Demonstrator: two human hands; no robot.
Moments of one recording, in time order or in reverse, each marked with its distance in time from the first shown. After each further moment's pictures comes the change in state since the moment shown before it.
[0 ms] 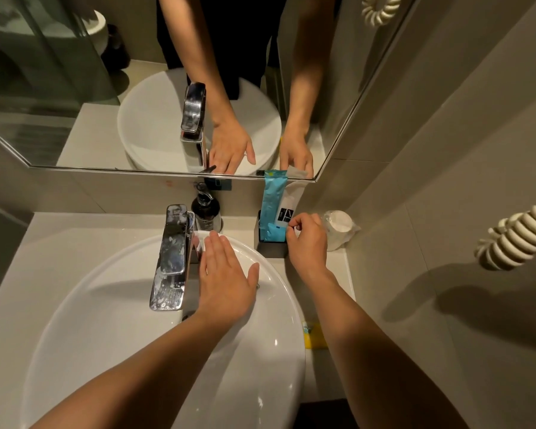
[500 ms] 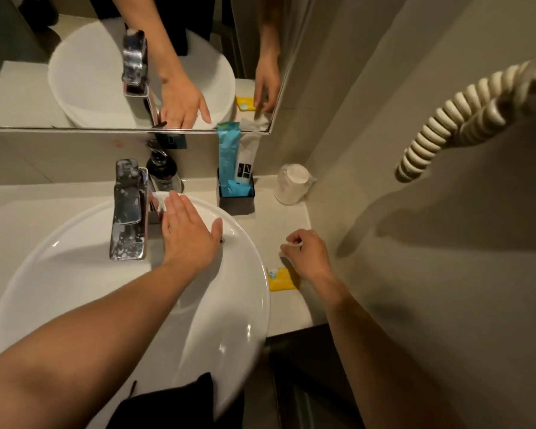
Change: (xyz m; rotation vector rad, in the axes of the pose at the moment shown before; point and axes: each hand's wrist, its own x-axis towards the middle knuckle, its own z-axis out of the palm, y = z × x) left_hand 0.005 -0.004 -0.002 0.015 -0.051 0.005; right_hand -0.093 0.096 -0.064 -0.040 -0.226 0.235
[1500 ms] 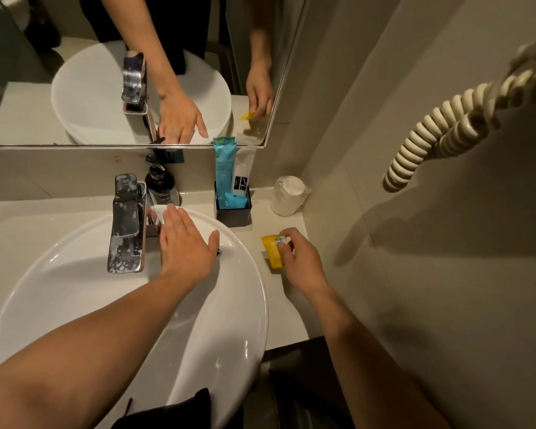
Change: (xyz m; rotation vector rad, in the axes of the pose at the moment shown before) left_hand -0.010 0.004 0.000 -0.020 -0.027 0.023; right_hand -0.024 -0.016 -0.010 0.037 0.012 -0.111
